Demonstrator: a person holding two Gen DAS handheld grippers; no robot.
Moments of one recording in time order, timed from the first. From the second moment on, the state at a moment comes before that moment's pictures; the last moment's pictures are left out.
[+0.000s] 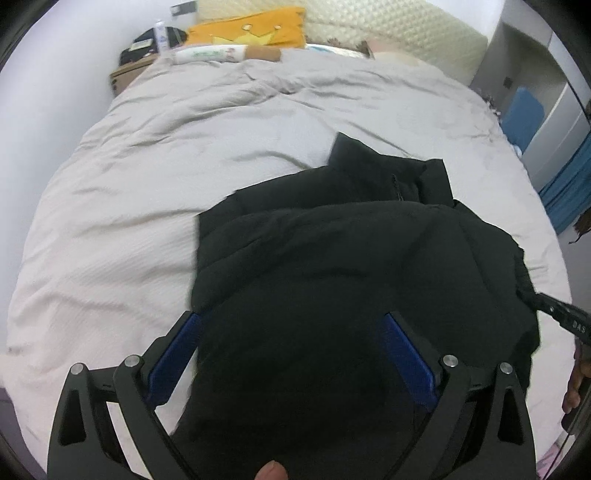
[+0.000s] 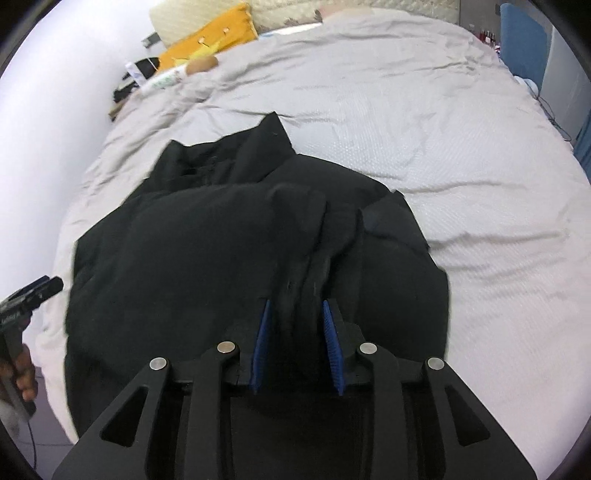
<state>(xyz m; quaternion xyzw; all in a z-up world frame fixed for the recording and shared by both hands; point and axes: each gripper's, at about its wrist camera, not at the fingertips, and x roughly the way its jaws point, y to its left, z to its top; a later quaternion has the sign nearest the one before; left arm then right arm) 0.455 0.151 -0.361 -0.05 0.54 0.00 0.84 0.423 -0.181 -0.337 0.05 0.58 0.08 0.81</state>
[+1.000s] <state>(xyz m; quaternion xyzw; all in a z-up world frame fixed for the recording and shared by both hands) 0.184 0.278 -0.450 -0.20 0.66 0.01 0.73 0.144 -0.287 -0.373 0.19 0.68 0.01 0.71</state>
